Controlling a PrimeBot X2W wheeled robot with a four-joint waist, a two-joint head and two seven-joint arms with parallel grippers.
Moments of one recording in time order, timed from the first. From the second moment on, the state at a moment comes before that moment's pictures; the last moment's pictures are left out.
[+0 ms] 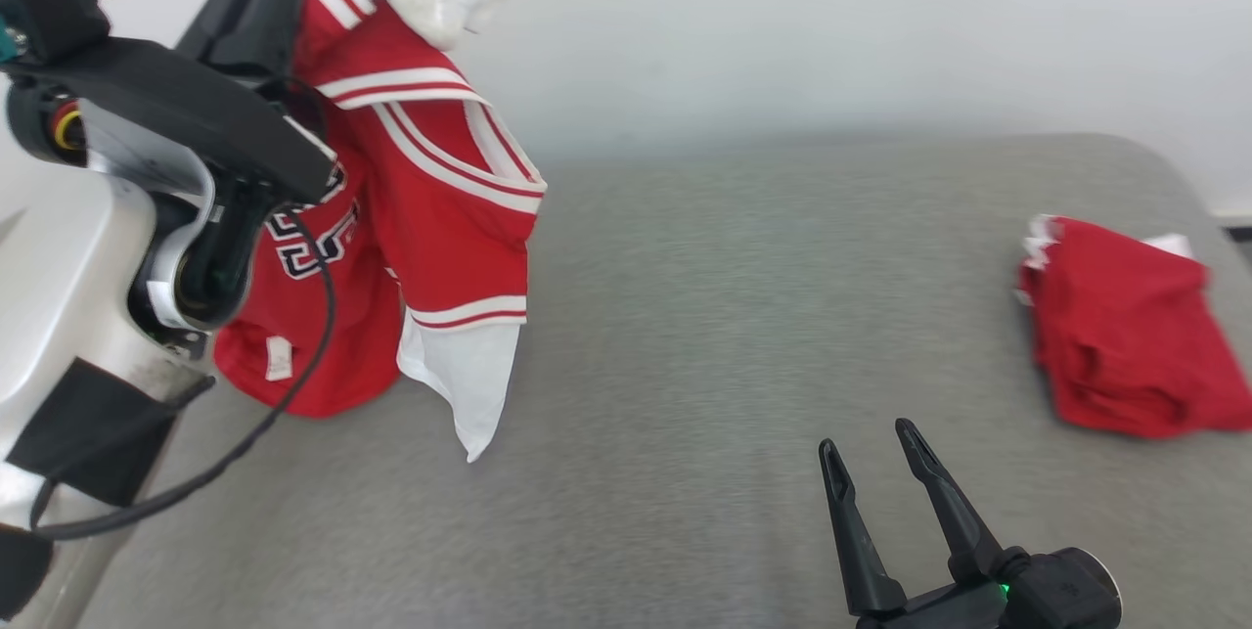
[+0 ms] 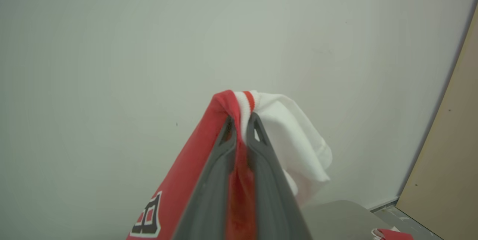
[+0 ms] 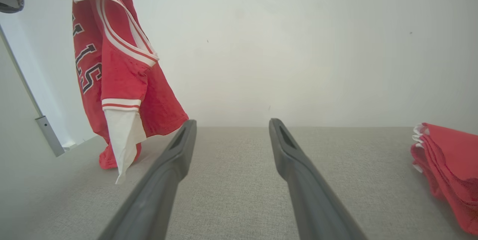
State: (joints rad) left arm -1.00 0.48 -0.59 0.36 -1.04 -0.02 -0.07; right arm 0.06 -0.06 0.22 -0.03 0.15 0.13 -0.26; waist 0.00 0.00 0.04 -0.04
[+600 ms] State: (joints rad) left arm -0.85 0.43 -0.68 0.38 -1.08 0.09 0.04; right arm 0.07 -0.05 0.24 -0.06 0.17 0.13 -0.26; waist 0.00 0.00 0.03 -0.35
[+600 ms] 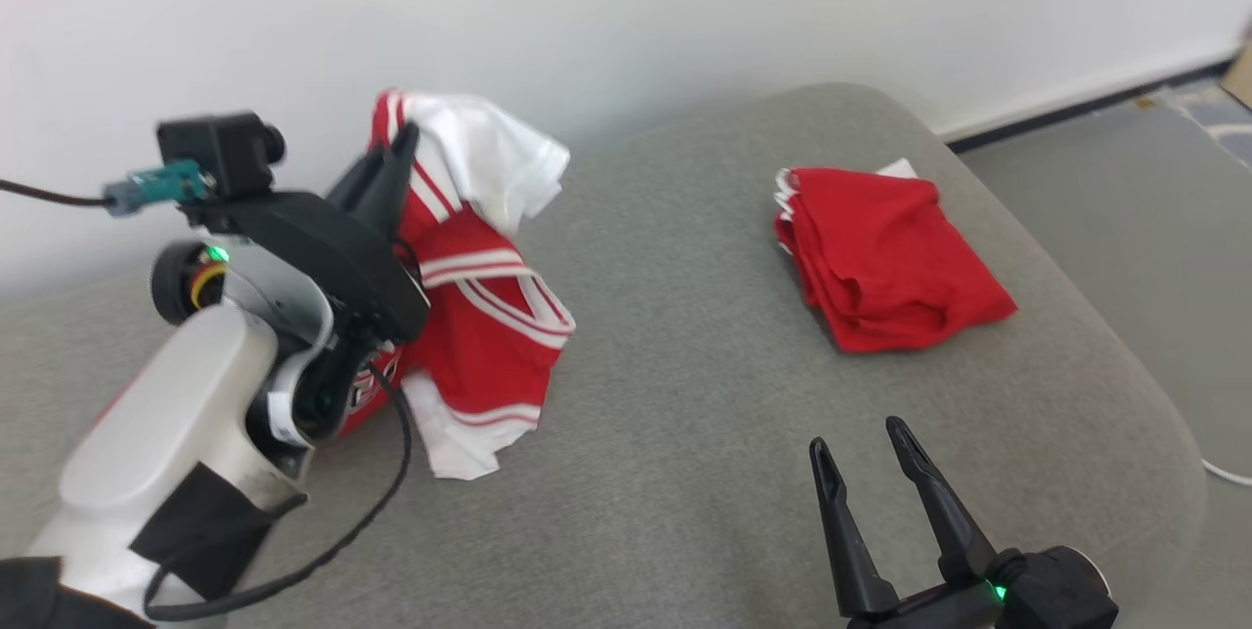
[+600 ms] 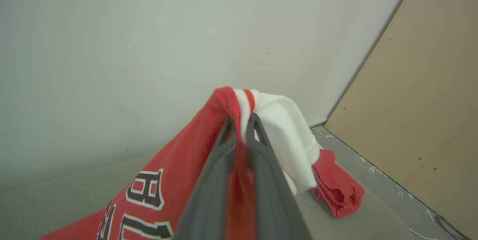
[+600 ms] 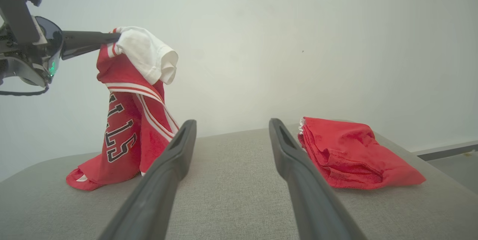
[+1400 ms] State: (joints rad) left arm -0.79 0.26 -0.67 0.56 -0.77 0.05 -0.26; right arm 0.04 -0.05 0.27 -0.07 0.17 0.13 -0.26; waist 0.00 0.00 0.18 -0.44
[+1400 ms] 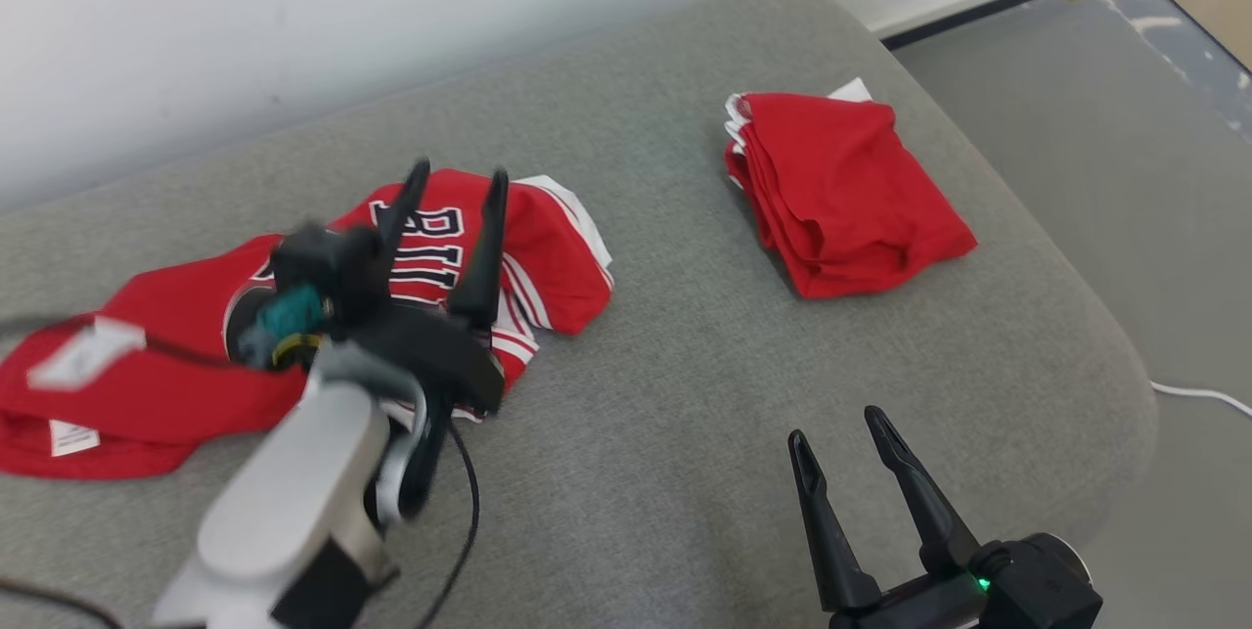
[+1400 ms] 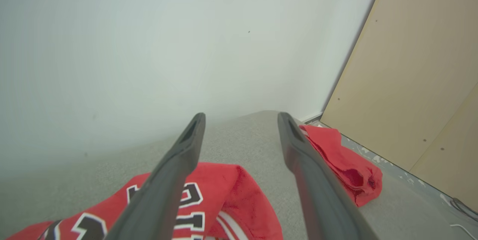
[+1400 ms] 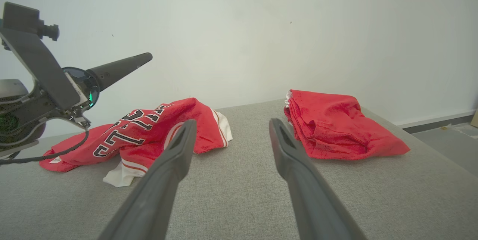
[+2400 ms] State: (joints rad) left arm 0.06 0.12 -0.14 0.02 -0.29 0.04 -0.26; right arm 0.16 -0.05 0.13 -0.09 0.14 0.13 -0.26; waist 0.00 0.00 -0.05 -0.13
